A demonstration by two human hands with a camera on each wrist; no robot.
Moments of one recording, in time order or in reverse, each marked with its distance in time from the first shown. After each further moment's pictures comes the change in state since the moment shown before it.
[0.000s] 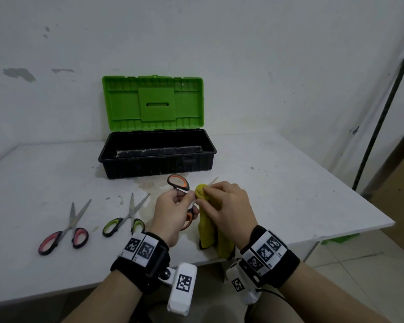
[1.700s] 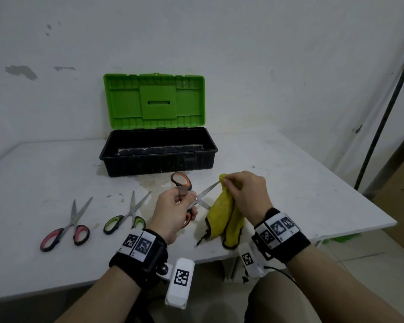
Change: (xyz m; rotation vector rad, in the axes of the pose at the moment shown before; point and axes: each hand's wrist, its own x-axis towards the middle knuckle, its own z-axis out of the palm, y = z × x) left_hand 0.003 -0.003 -0.005 0.070 -0.054 0.003; right_hand 0.026 0.035 -0.024 0.074 0.043 0.135
